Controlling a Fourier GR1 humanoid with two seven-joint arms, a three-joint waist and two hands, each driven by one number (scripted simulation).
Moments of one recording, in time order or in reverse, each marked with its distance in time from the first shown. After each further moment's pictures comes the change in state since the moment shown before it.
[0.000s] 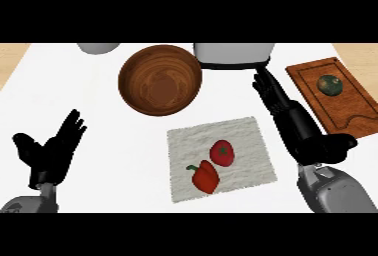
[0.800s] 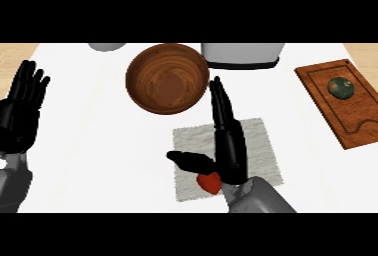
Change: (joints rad) left arm -0.161 0.084 0.119 -0.119 -0.036 0.021 -0.133; right arm -0.074 0.251 0.308 0.191 0.707 -0.599 0.074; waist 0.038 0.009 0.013
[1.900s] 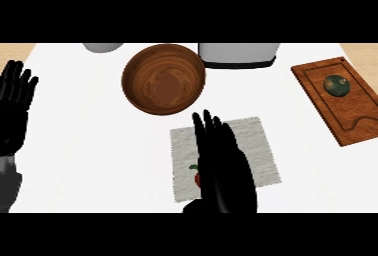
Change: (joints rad) left arm 0.021 0.017 0.043 -0.020 0.011 -0.022 -0.001; right arm 0.001 0.029 0.124 -0.376 0.382 0.902 0.922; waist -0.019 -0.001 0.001
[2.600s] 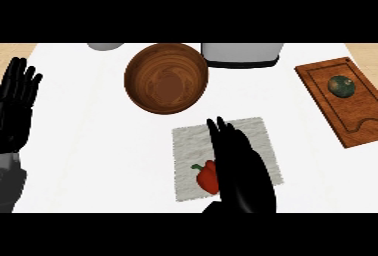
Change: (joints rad) left arm -0.023 -0.020 0.001 0.007 -0.023 -0.005 -0.003; right arm 0.075 -0.010 -0.082 -0.062 -0.075 0.162 0.004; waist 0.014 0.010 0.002
